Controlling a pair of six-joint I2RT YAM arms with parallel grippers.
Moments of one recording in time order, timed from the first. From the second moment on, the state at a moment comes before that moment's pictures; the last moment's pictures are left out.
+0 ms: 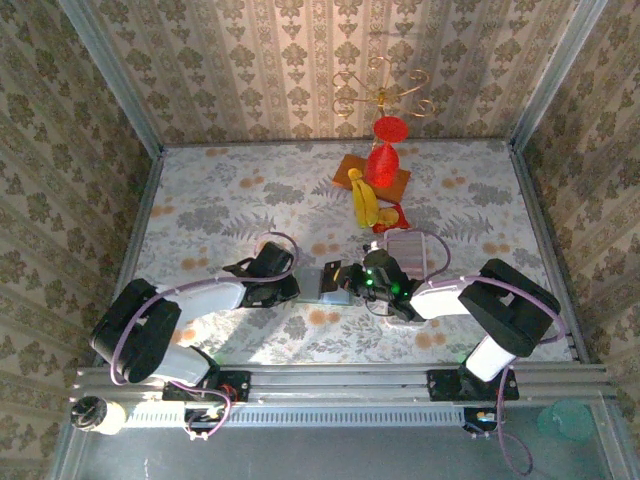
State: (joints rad) left arm -0.71 1.42 0.59 -0.24 0.09 -0.92; right arm 0.75 1.61 0.51 0.54 -0.10 1.13
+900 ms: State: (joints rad) left arm -0.71 1.41 0.57 -0.20 0.09 -0.94; right arm 0.75 1.67 0.54 0.55 -0.14 1.16
